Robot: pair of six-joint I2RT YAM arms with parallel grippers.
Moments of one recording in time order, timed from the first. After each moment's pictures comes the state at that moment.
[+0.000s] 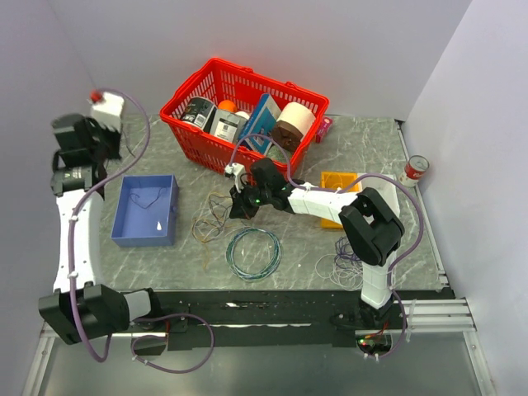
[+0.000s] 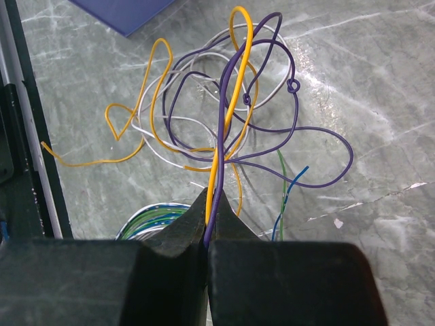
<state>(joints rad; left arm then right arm) 0.24 1.21 1.36 -0.39 0.21 0.40 0.75 1.90 1.26 -0.05 -0.56 0.00</state>
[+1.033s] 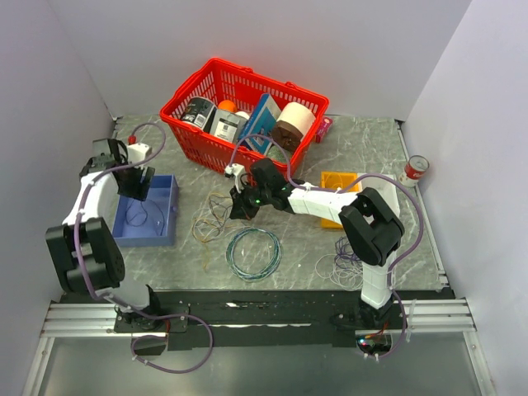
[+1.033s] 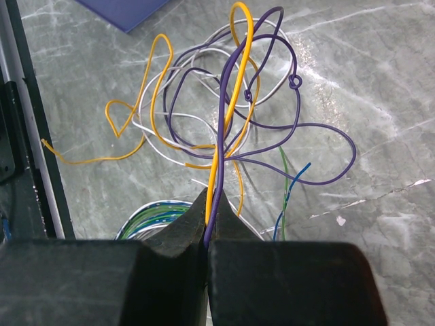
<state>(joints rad) 0.24 1.55 1.16 -0.59 0.13 0.50 0.75 1.90 1.26 -0.05 -0.56 0.00</state>
